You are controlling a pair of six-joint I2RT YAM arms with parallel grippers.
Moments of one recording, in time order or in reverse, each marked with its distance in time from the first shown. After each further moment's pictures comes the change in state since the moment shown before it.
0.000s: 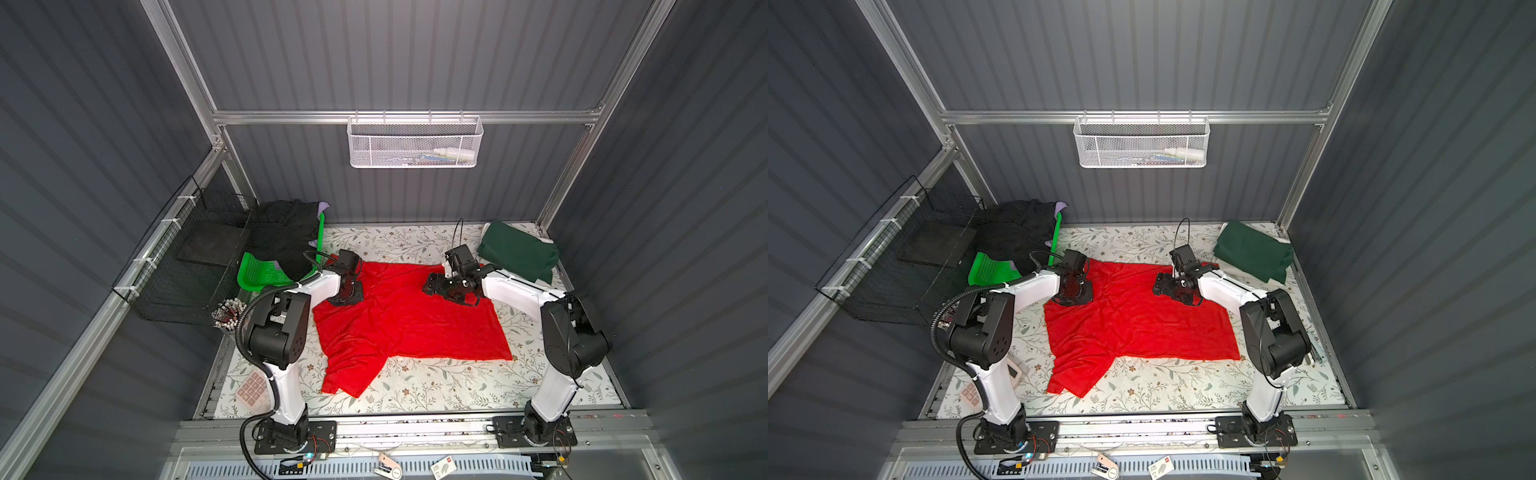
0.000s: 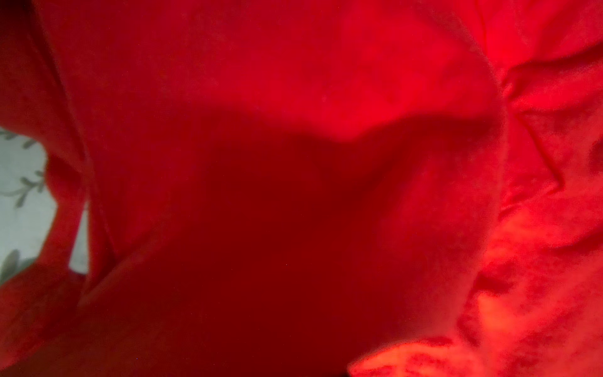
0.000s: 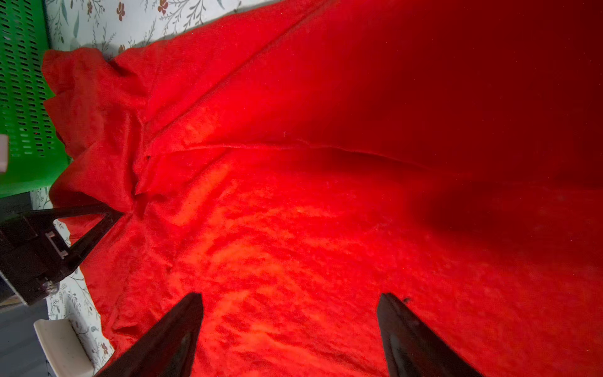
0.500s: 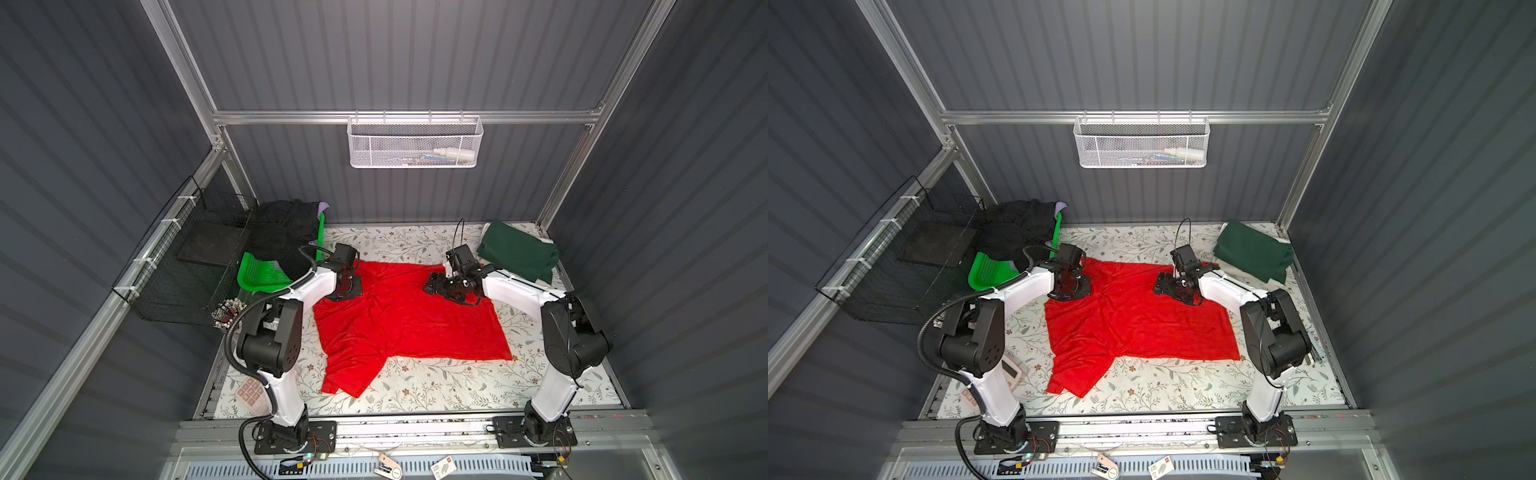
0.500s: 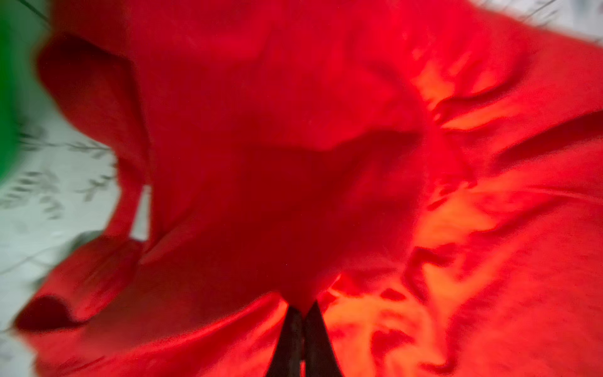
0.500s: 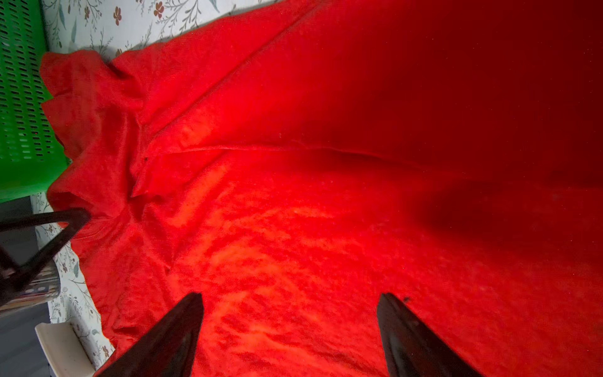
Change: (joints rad) left arm 0.000 -0.124 0.022 -0.065 0.007 -0.006; right arm -0.005 0.000 -0.002 0.000 0.000 0.007
